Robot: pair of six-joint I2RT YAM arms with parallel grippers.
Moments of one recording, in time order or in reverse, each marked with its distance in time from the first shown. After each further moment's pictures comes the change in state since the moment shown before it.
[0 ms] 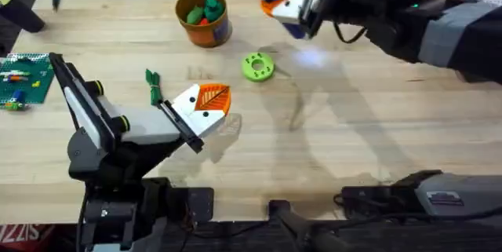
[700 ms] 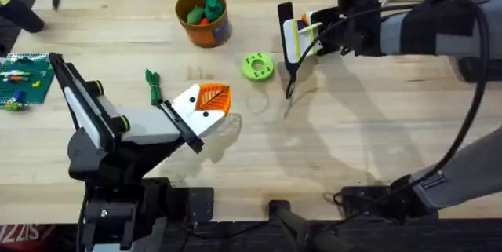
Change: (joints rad) left arm 0.000 0.000 0.000 0.000 0.000 0.000; right arm -0.105 0.309 0.006 -0.086 0.449 -0.781
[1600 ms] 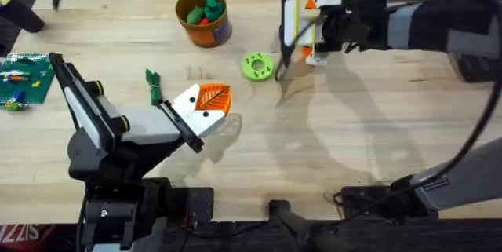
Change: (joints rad) left arm 0.000 0.000 0.000 0.000 0.000 0.000; right arm -0.005 -0.041 0.037 -0.123 0.029 0.245
